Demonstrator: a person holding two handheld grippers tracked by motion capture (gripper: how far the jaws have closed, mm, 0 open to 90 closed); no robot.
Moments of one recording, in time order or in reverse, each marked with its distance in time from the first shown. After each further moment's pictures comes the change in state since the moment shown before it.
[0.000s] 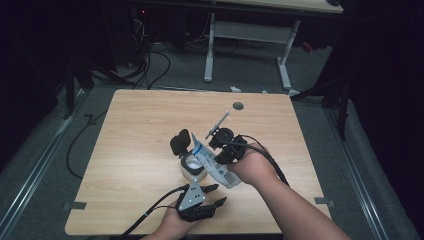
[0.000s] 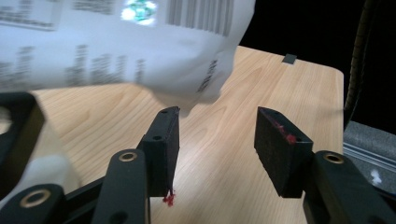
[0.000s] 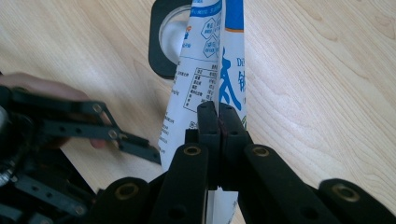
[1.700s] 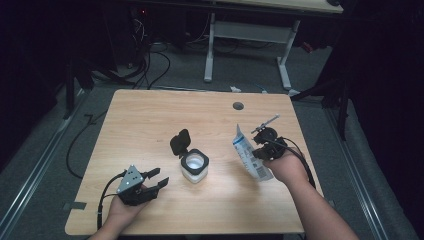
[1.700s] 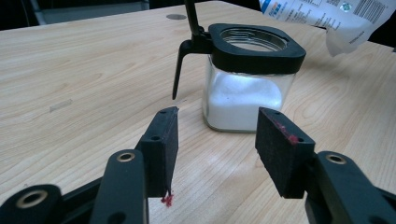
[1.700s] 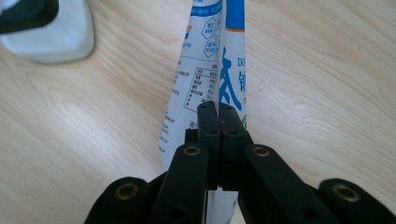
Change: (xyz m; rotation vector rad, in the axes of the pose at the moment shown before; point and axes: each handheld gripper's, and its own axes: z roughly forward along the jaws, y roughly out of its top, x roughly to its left) left arm 0.102 -0.042 -0.103 0.024 0.230 -0.121; right arm -0.089 -0.086 0.019 -0.082 -0.108 0.262
